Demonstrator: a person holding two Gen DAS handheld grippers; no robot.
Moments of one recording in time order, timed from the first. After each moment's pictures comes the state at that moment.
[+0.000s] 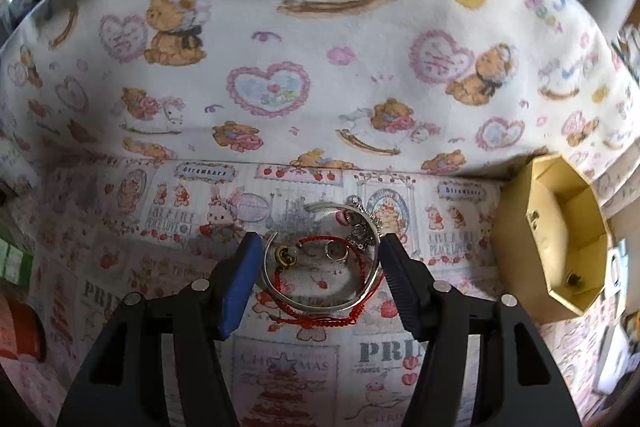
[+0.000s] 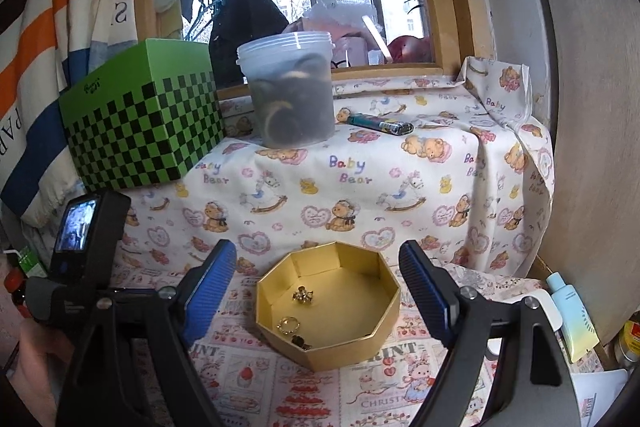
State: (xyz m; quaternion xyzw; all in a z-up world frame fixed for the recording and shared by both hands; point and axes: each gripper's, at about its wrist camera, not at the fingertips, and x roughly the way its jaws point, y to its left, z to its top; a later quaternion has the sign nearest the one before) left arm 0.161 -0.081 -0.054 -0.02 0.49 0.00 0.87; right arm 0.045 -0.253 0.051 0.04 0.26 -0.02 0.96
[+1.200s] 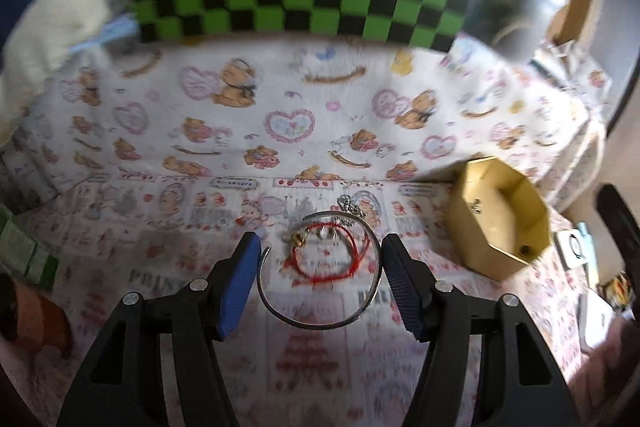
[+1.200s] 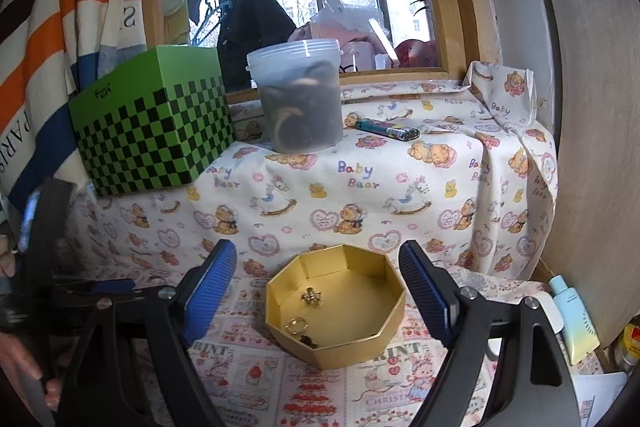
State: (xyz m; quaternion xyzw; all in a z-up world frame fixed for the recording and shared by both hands) left arm 0.106 -0.083 0.011 -0.04 0.41 -0.06 0.91; right arm 0.040 -0.253 0.058 0.06 0.26 0.00 0.96
